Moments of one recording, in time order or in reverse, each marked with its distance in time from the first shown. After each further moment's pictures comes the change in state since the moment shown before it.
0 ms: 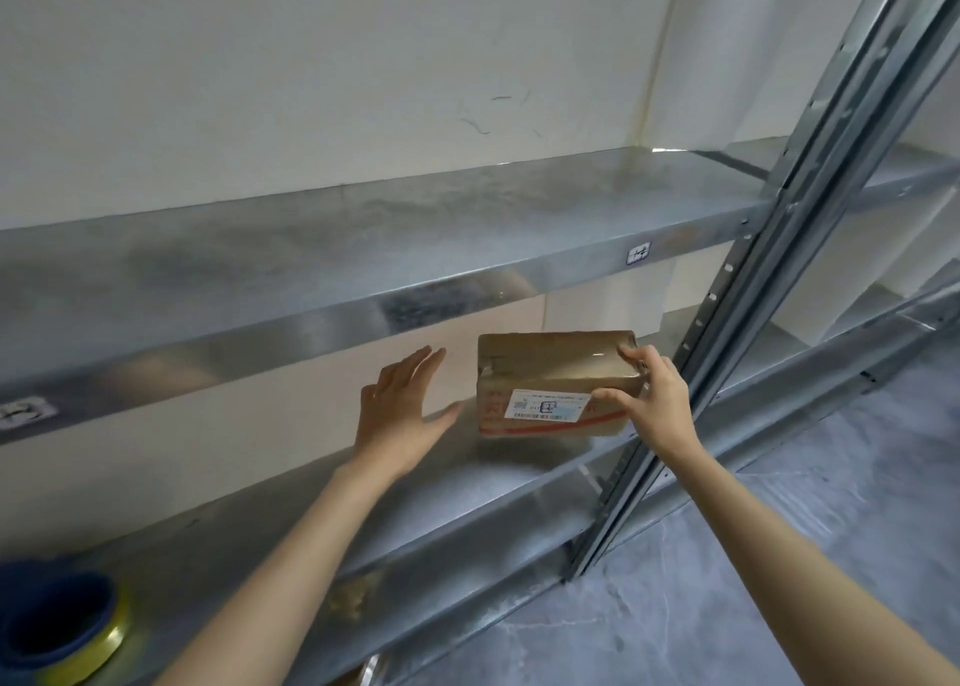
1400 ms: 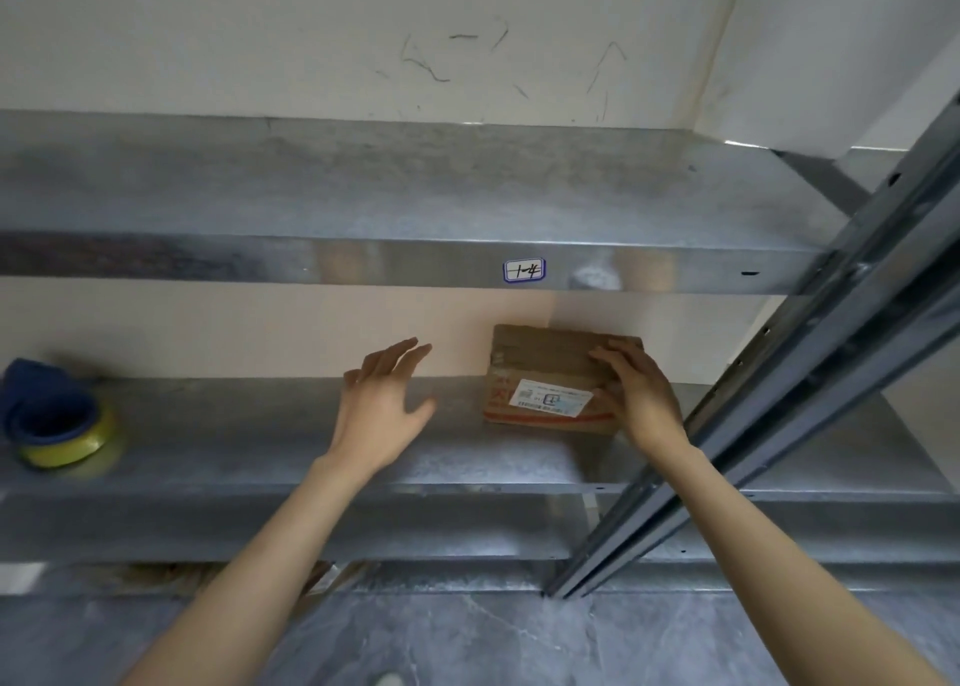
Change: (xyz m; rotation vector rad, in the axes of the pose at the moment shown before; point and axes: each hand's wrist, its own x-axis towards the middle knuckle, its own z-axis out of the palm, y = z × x) left_hand 0.011 0.110 0.072 0.218 0.191 -0.374; right_hand 0.155 0.112 -0.005 -0.313 -0.492 -0.477
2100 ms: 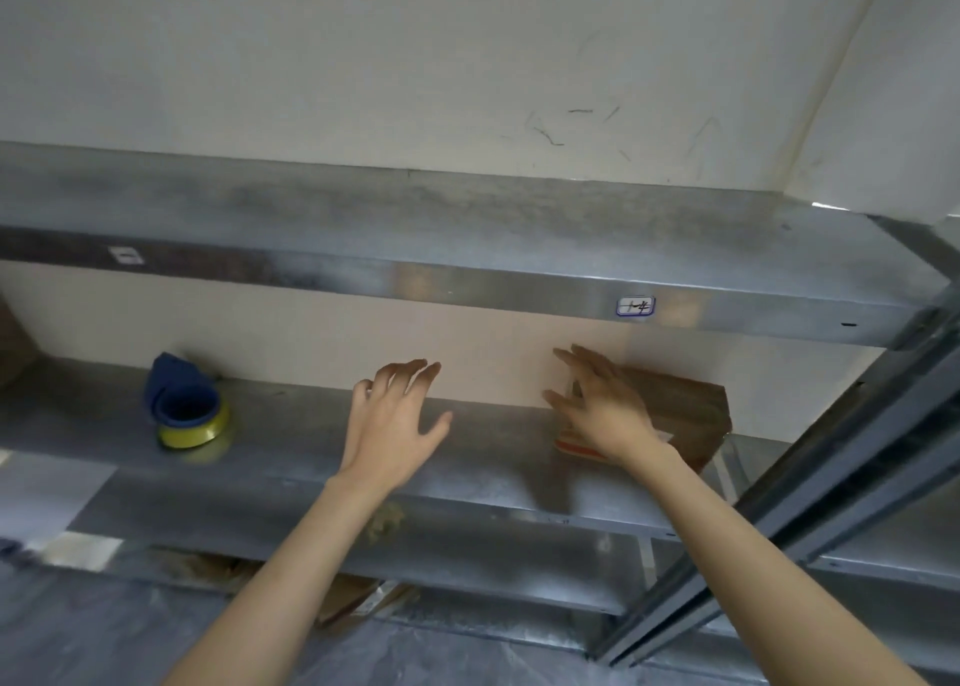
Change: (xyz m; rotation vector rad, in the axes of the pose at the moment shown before) left_hand -0.041 -0.051 -0.059 0.212 0.096 -0.060; right_hand 0.024 -0.146 0.012 -0.013 -0.126 -0.129
